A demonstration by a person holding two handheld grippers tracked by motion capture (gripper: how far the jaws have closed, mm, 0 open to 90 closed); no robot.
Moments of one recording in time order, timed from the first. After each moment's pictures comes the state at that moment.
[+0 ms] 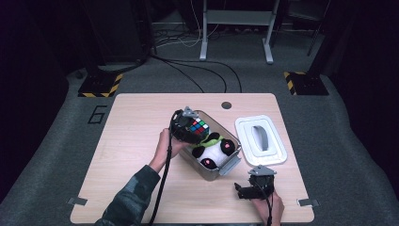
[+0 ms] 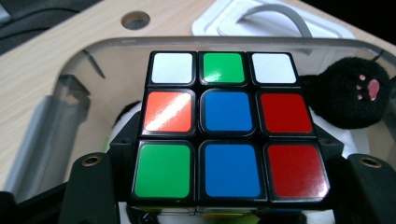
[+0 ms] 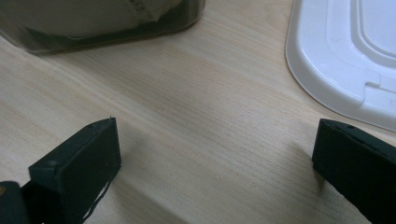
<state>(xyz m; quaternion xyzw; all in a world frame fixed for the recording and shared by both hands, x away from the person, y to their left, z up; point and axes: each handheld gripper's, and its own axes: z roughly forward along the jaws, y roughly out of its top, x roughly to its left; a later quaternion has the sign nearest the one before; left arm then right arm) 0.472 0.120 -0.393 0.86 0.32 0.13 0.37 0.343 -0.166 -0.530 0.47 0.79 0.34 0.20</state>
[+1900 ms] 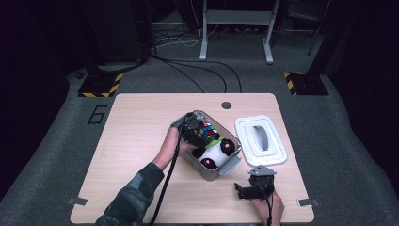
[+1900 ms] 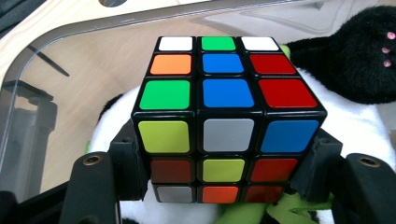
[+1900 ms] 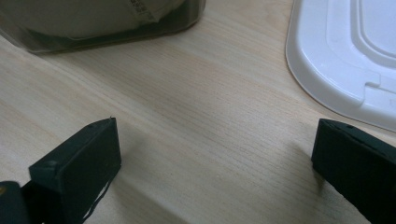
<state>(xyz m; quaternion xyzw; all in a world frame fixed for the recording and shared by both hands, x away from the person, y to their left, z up) 0.478 0.095 -0.404 0.90 0.29 0.13 0.31 0.343 -0.167 -0.530 0.46 0.80 0.33 0.20</state>
